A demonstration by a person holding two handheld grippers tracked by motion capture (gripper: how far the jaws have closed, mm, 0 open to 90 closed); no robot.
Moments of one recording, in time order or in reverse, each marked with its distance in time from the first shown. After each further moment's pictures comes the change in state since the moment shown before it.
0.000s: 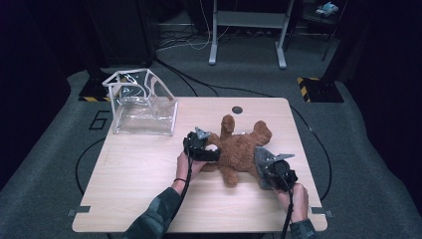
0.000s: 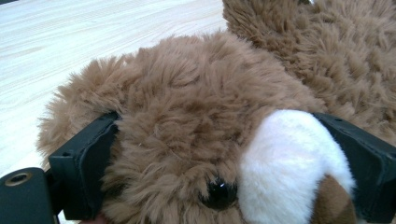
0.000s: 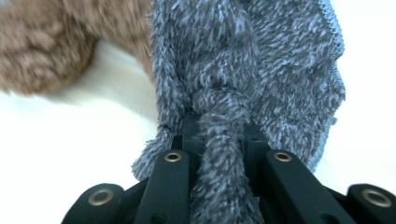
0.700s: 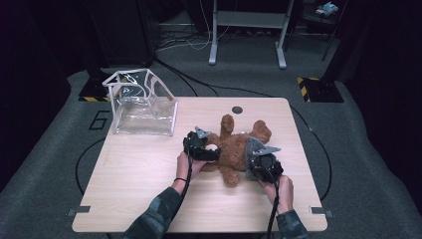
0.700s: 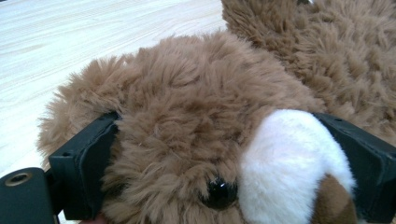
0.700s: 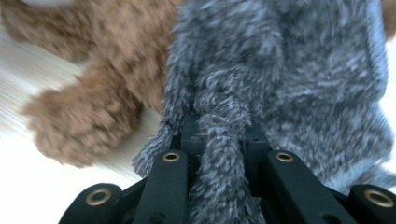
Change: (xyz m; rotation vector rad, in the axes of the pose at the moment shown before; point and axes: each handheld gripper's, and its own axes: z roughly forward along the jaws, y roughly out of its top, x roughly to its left) left arm 0.001 0.001 0.001 0.013 0.001 -0.006; right arm 0.026 0.031 0.010 -0.111 0.042 -0.053
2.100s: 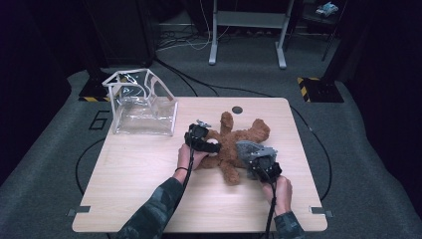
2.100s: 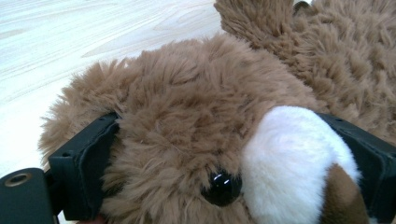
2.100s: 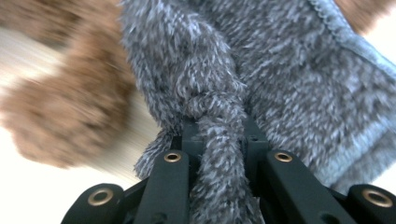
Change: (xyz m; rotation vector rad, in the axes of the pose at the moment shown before) left arm 0.016 0.022 0.020 0.108 -0.038 -0.041; right arm 0.003 -0.003 0.006 -0.016 -0.087 -0.010
